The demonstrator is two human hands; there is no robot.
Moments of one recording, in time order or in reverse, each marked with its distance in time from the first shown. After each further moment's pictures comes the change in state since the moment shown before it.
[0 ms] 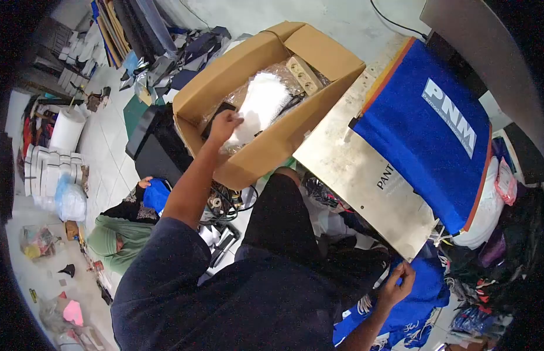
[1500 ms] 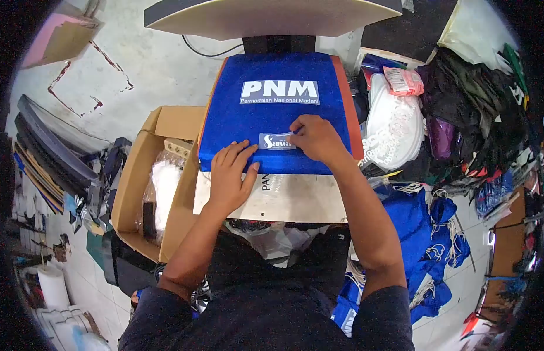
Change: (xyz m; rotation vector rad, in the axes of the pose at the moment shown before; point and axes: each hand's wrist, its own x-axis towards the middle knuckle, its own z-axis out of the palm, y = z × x) left_hand -0.155 0.368 0.156 0.141 -0.069 1.091; right_hand 0.259 -0.126 0.006 0.014 -0.391 -0.111
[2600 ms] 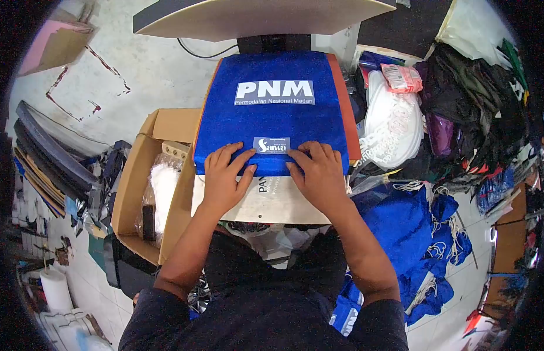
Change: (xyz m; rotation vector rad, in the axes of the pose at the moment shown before) left_hand 0.003 -0.004 0.001 0.046 -0.007 0.067; right_hand -0.079 0.000 0.025 -0.407 0.381 -0.375
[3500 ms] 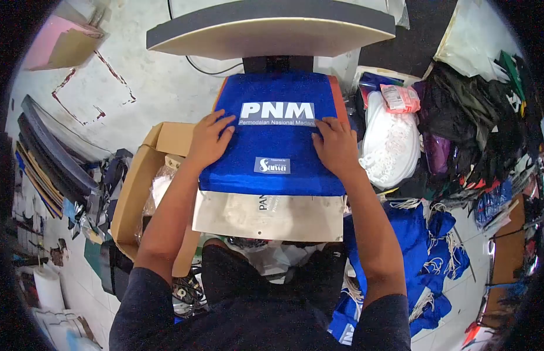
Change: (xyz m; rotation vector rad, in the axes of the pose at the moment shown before) left_hand 0.094 -0.104 0.003 -0.073 0.028 -0.068; right_hand 0.071 0.092 0.017 -0.166 0.108 0.023
